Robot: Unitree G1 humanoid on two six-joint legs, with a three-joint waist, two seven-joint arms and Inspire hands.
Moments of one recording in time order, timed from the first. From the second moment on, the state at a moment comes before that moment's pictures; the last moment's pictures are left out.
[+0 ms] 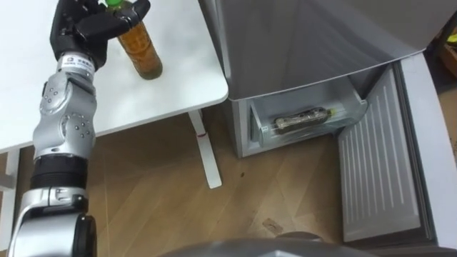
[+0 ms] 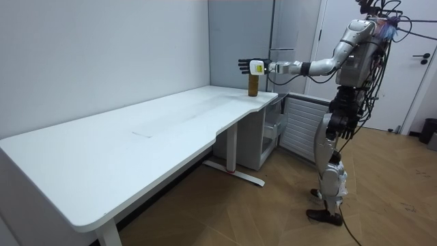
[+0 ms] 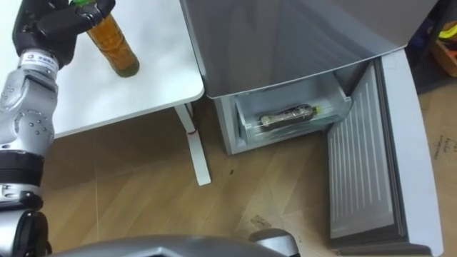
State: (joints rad) left arm -0.30 0.35 0.15 0.38 -0.66 0.02 -0.06; right arm 0.14 -0.29 -0.17 1.35 0.00 0.08 0.14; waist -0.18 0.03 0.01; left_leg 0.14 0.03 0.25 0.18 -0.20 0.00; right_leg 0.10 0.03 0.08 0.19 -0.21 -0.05
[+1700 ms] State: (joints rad) left arm -0.32 0.42 0.10 0.52 -0.42 0.09 -0.03; right arm 0.13 -0.31 -0.20 1.35 -0.01 0.09 0.12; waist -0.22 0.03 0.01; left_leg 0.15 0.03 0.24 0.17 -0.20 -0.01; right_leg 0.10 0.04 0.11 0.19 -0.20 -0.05
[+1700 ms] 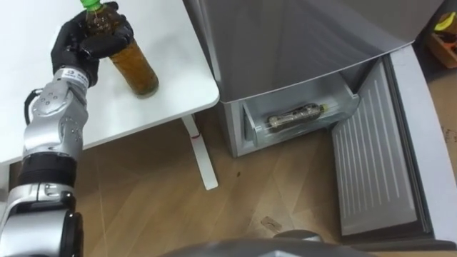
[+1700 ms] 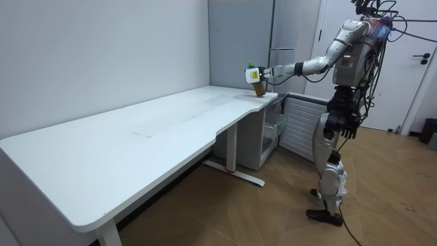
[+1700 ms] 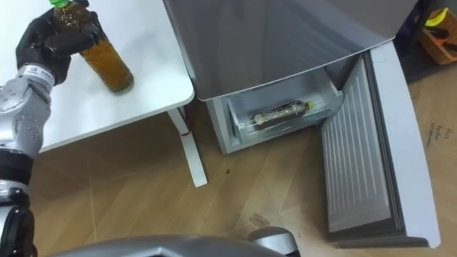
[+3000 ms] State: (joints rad) left arm -0.31 0.36 0.08 0.31 -0.42 0.09 -0.01; right arm 0.07 -0.28 -0.14 1.26 0.10 0.07 0.12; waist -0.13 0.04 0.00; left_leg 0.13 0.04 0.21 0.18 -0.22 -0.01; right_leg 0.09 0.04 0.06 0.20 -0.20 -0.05
